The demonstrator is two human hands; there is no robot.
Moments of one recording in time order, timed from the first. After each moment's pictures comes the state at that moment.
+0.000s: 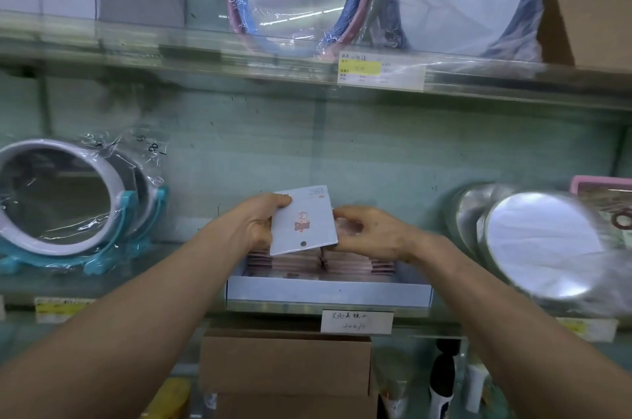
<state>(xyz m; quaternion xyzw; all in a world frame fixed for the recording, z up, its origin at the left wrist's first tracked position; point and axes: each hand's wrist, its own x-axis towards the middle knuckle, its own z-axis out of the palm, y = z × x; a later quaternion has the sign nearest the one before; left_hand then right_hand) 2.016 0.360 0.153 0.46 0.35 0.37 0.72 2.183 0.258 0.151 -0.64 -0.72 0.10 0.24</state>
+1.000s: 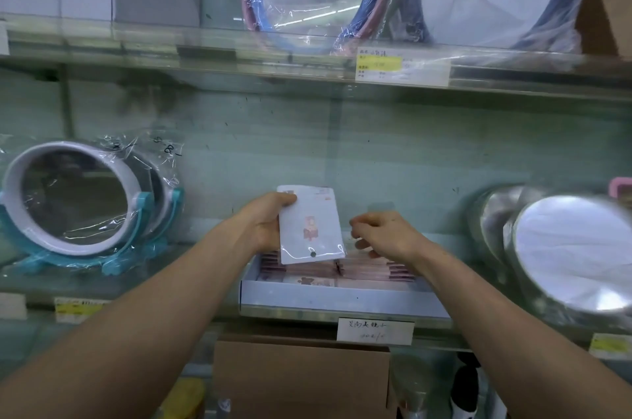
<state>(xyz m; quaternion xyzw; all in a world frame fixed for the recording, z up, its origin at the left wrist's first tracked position) 2.004 0.360 0.154 0.46 0.34 0.39 0.72 2.180 0.280 0.139 -0.68 -0.59 0.18 0.39</state>
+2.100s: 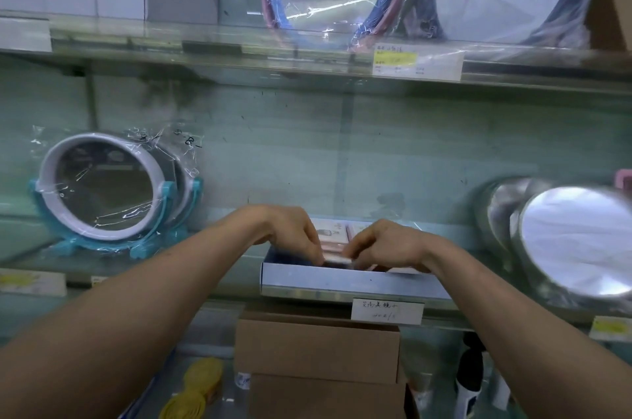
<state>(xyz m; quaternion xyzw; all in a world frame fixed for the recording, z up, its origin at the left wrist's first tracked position) 1.982 0.327 0.159 0.88 0.43 0.00 0.19 2.157 0.258 0.136 -0.69 -0.65 0.23 0.22</state>
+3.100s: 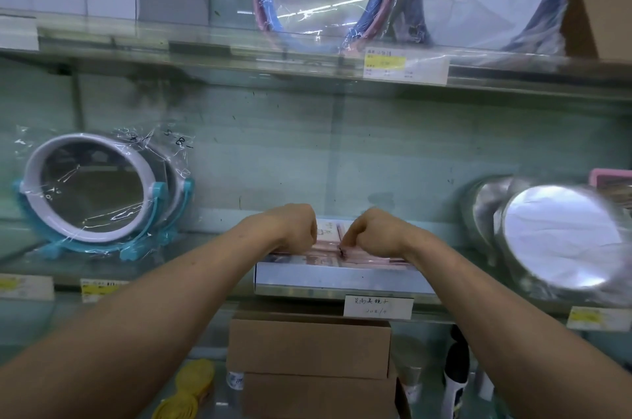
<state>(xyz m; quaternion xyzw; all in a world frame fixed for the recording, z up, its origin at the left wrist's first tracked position) 2.002 0.340 0.145 0.90 0.43 0.06 0.05 2.143 0.254 0.150 -0.75 -0.63 0.10 0.18</state>
